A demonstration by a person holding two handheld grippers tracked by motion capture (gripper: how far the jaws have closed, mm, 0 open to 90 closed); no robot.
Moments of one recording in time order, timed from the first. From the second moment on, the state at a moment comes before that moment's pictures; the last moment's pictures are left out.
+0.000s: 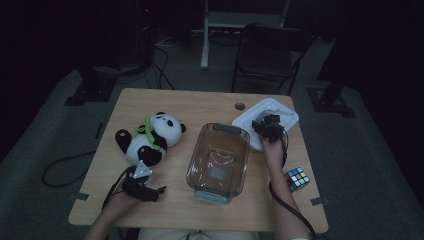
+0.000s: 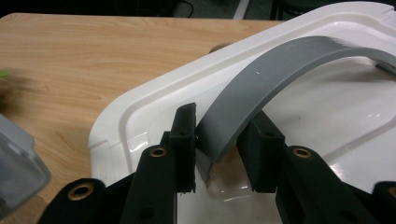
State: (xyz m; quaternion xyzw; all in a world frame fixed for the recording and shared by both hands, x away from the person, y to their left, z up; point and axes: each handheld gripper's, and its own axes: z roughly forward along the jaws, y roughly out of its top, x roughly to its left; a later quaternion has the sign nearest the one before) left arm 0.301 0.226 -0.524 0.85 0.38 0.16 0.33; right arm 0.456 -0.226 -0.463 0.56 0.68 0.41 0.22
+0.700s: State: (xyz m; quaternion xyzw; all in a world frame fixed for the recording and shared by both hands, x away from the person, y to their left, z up) left arm 0.301 0.226 -0.524 0.85 0.38 0.16 0.33; right arm 0.460 -0.237 -0.510 0.59 0.68 0.39 0.18
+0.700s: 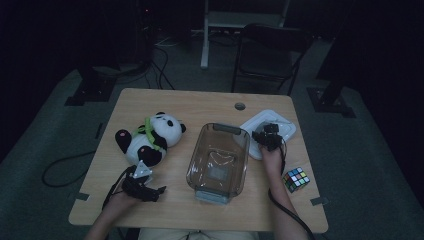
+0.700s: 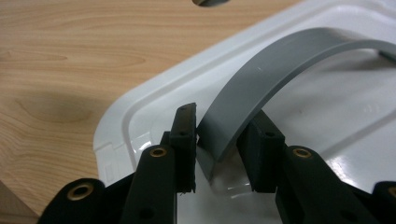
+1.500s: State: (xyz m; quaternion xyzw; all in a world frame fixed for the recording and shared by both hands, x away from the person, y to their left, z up) left arm 0.301 0.226 -0.524 0.85 0.38 0.16 0.33; right arm 0.441 -0.234 -0.487 0.59 0.68 0.37 0.22
